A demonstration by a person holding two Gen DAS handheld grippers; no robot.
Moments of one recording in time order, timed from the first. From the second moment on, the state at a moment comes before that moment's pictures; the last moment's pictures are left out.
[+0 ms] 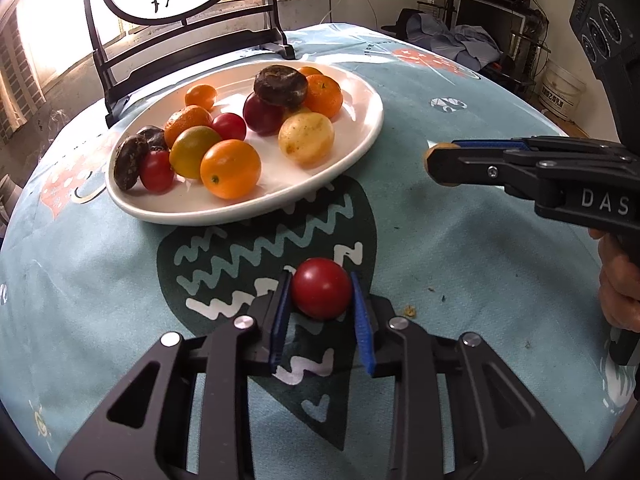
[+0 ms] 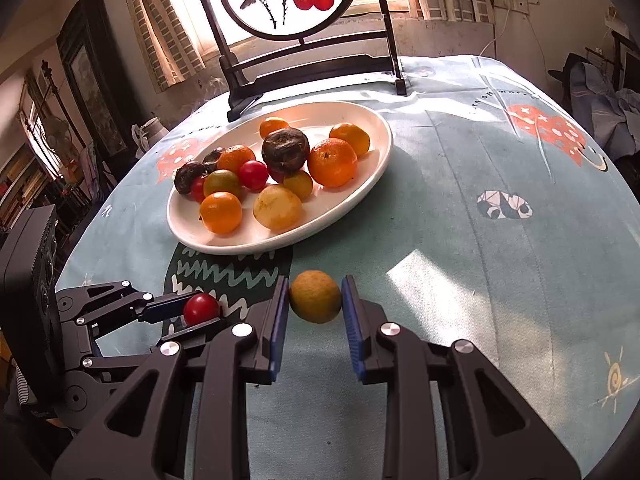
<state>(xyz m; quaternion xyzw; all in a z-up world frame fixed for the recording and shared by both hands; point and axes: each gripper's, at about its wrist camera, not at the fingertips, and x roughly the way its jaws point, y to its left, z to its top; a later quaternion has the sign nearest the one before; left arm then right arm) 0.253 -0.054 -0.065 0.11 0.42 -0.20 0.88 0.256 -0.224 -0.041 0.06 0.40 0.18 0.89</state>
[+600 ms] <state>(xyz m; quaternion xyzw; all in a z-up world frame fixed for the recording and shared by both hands) 0.369 -0.001 0.026 -0.01 0.37 -0.15 0.92 0.344 -0.181 0.014 0.03 0.32 0.22 0.92</state>
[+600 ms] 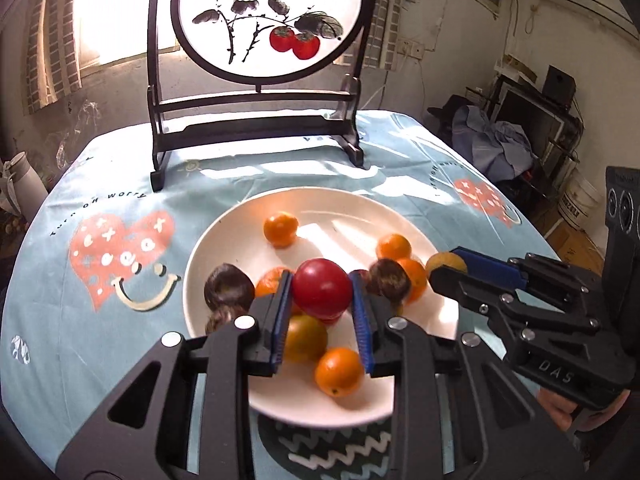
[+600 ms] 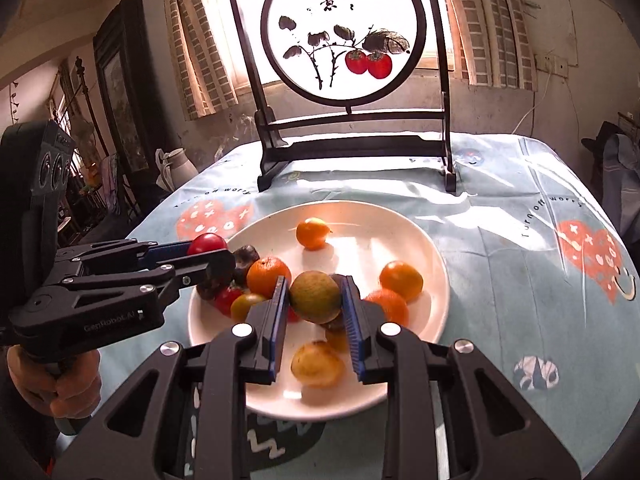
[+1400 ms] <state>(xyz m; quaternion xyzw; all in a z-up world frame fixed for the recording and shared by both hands) 0.345 0.033 0.040 -0.03 0.34 -0.04 0.94 0.315 -0.182 0.022 0.01 0.32 0.25 0.92</state>
